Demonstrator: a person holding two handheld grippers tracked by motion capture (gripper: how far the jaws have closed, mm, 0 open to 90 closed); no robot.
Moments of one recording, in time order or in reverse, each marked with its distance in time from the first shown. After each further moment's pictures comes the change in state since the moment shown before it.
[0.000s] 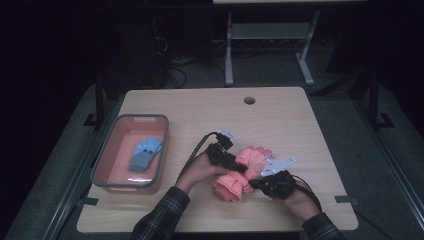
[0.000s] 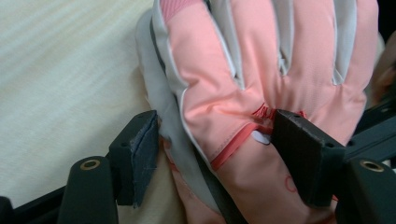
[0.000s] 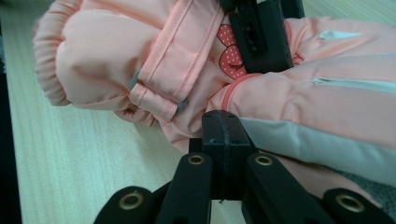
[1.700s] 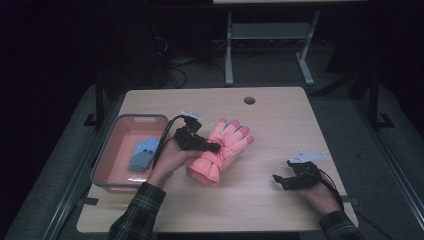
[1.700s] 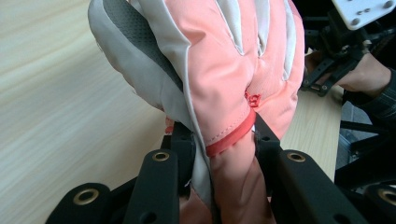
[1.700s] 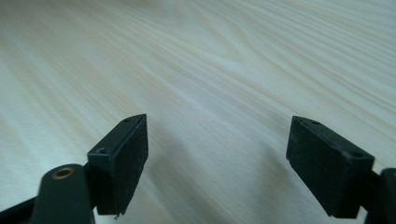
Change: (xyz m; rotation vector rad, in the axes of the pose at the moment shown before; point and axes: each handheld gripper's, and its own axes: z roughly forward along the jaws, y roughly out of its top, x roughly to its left) left arm 0.003 -0.004 -0.116 -0.149 0.069 -0.043; right arm -0.066 -0.054 -0.023 -0.008 -0.269 0.221
